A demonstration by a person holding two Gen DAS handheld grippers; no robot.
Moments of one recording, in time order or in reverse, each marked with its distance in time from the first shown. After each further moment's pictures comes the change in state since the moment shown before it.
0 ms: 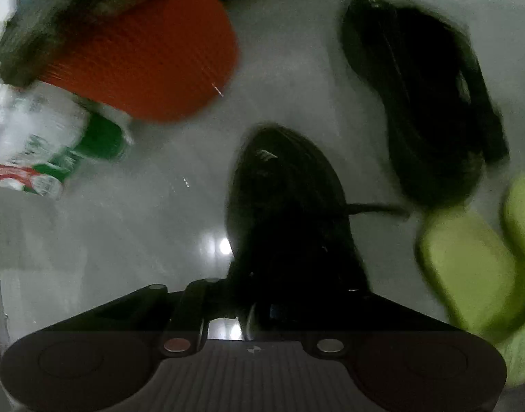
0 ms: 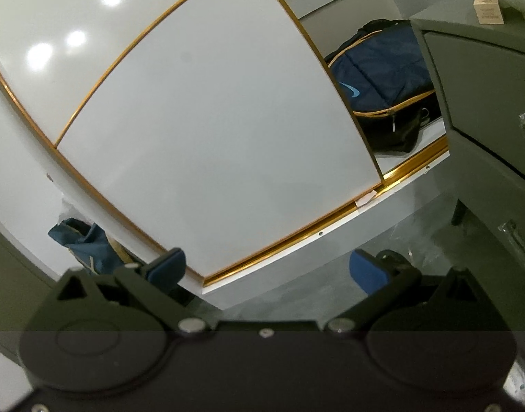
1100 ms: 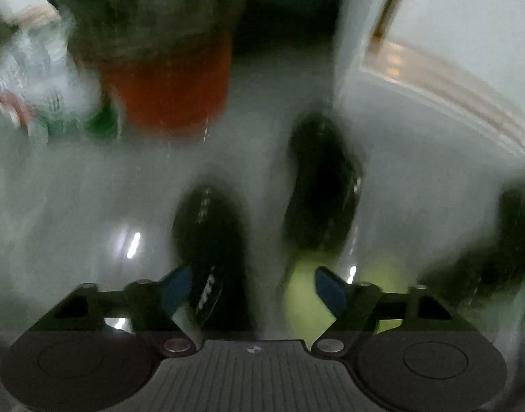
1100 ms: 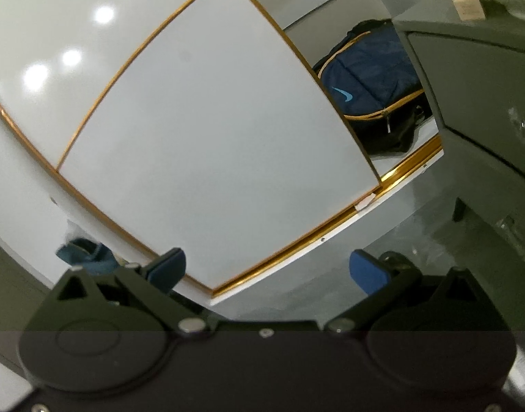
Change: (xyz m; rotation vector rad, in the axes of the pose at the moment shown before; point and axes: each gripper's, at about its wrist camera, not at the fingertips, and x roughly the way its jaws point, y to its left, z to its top) left arm -0.110 0.009 -0.021 -0.034 0.125 -0.299; right arm -0.006 -0.006 0.006 0.024 -0.027 -0.007
